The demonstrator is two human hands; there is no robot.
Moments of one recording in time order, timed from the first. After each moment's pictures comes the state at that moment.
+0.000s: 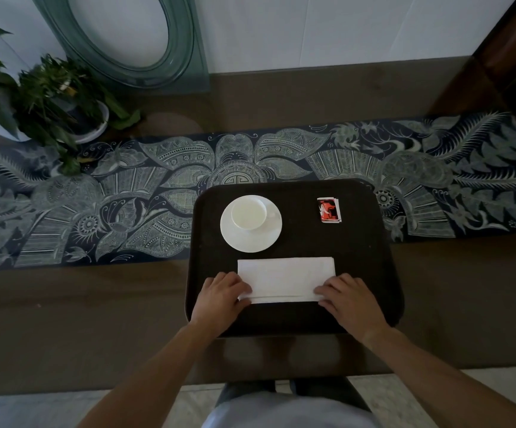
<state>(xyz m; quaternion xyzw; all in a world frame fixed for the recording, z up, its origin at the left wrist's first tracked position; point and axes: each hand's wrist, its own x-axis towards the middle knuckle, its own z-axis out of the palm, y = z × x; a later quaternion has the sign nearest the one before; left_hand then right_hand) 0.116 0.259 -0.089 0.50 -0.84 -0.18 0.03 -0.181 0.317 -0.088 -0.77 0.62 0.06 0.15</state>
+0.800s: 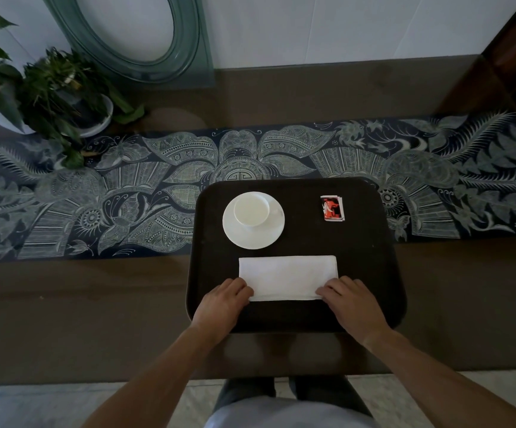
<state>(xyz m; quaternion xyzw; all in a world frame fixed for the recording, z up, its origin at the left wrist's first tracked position) 0.118 0.275 -0.092 0.44 -0.88 -0.15 0.04 -0.181 0.324 -0.092 -0.78 0.61 0.05 0.12</state>
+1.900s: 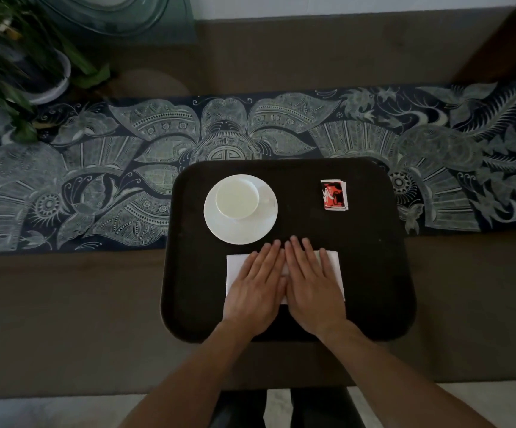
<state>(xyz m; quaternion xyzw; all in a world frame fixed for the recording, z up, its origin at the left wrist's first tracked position) 0.029 0.261 -0.136 0.48 -0.86 -0.14 0.03 -0.124 0.285 -0.132 -0.75 0.65 0.04 0.09</state>
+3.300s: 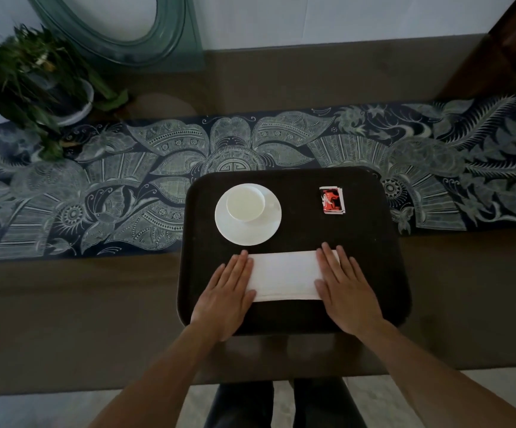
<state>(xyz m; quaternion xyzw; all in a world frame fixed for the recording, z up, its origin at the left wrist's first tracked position) 0.106 0.268 -0.128 0.49 -0.86 -0.13 -0.08 -0.176 0.306 -0.119 -0.72 0.68 0.09 0.12</state>
